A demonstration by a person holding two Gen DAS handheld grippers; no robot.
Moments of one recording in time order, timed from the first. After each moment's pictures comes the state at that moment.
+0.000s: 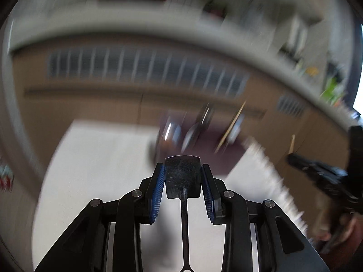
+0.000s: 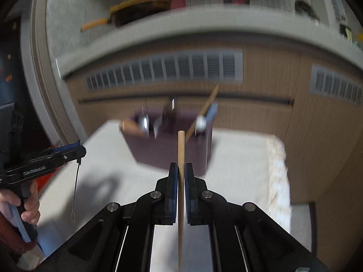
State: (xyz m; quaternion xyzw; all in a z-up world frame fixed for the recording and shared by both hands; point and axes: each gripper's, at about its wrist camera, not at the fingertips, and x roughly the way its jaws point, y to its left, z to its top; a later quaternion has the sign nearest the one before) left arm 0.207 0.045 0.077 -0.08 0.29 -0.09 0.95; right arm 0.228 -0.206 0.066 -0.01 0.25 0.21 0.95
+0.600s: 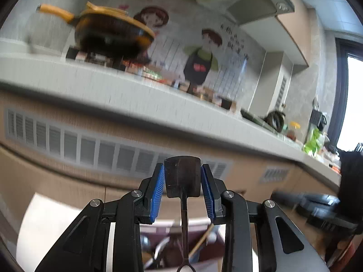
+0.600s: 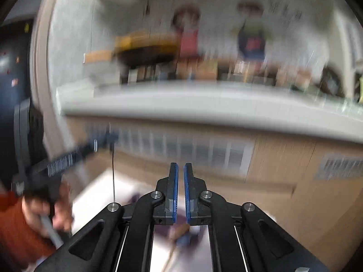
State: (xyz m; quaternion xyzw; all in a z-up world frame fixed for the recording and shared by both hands) left arm 0.332 0.046 0.125 -0.14 0.17 -0.15 0.96; right arm 0.311 -0.179 0.150 -0.04 0.23 0.23 0.94
